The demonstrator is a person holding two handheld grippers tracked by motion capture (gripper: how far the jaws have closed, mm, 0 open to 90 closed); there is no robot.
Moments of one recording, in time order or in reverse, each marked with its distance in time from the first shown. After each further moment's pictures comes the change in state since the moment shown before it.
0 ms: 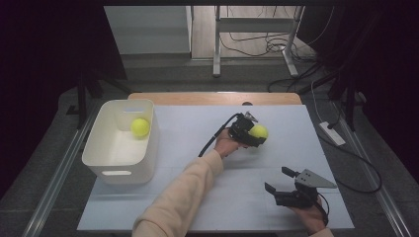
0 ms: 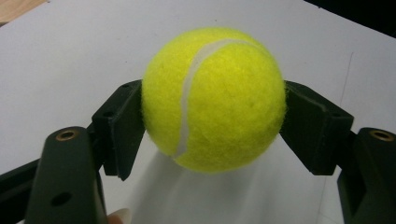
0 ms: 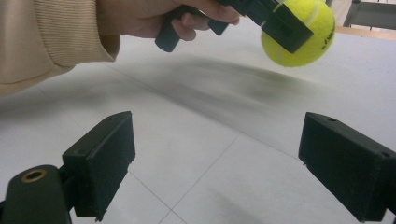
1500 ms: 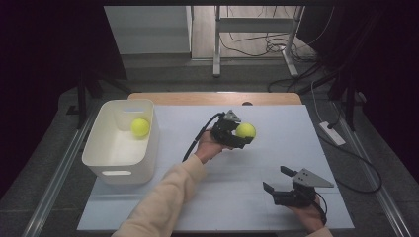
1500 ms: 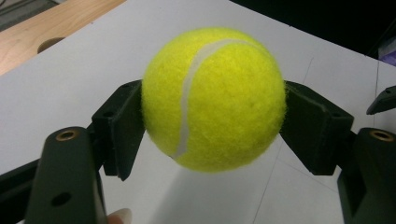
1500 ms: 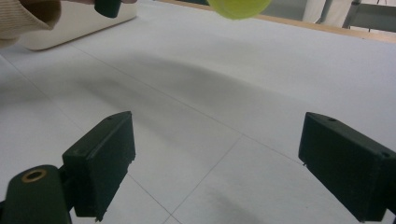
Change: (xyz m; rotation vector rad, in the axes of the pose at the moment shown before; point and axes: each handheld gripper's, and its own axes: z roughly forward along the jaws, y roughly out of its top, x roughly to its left) left arm -0.009 -0.019 -0.076 -0.082 0.021 0.005; right arm 0.002 0.001 0.004 0.005 -0.003 -0.017
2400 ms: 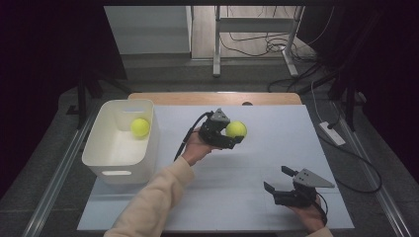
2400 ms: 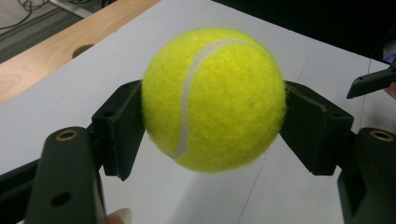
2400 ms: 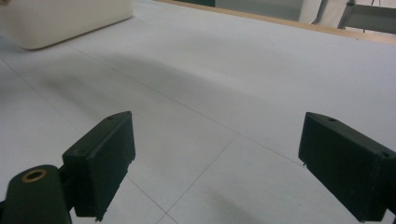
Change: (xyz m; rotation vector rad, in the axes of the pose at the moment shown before) left arm -0.002 -0.006 -0.044 -0.034 0.043 0.015; right arm -0.001 0.000 -0.001 0.001 -0.014 -0.003
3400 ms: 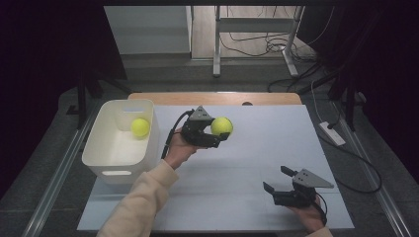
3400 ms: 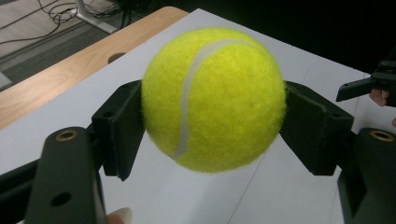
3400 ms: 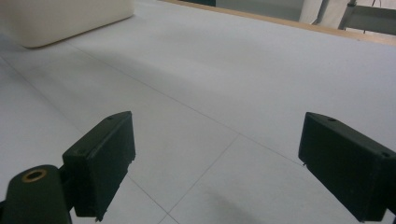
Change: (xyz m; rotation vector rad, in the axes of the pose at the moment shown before) left arm 0.006 -0.011 -0.054 -0.063 0.055 -0.023; right arm 0.002 0.000 0.001 0.002 -0.002 -0.011
